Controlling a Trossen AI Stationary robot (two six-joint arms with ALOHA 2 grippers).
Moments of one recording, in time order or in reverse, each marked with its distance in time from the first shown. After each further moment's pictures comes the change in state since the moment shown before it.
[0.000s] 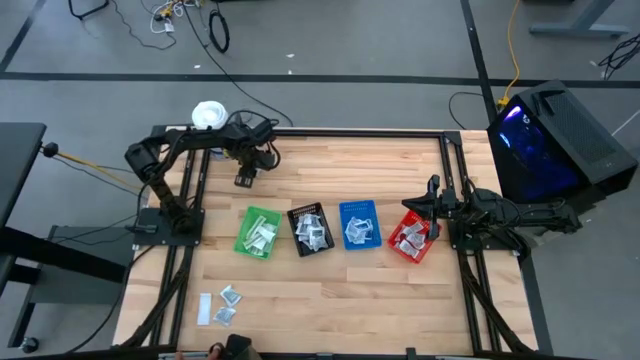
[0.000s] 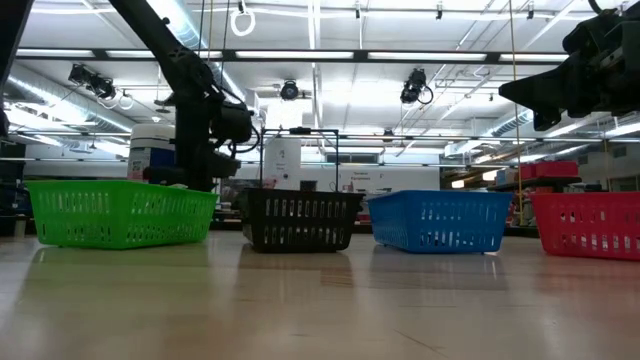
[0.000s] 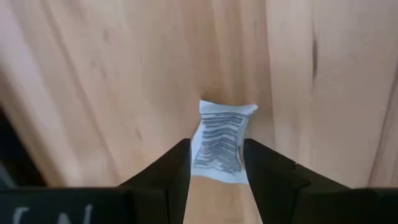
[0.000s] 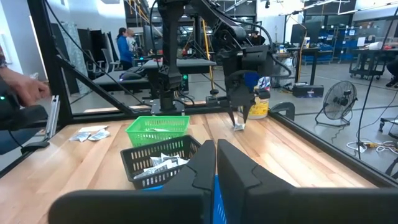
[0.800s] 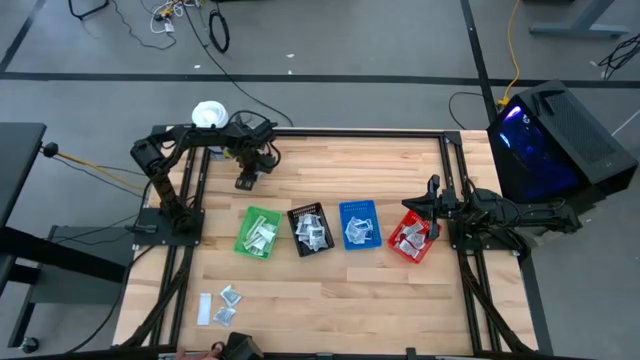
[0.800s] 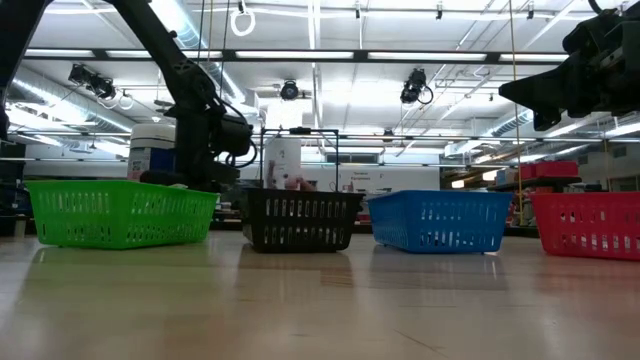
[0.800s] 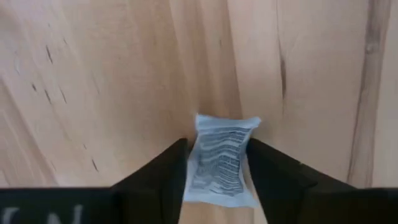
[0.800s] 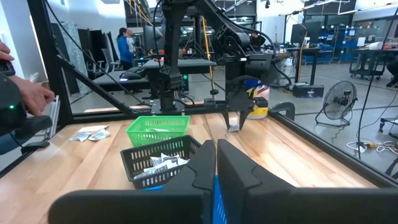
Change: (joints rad) left arm 0.046 0.060 0.000 0.003 0.112 0.027; right arm 0.000 0.000 0.000 0.000 0.000 0.000
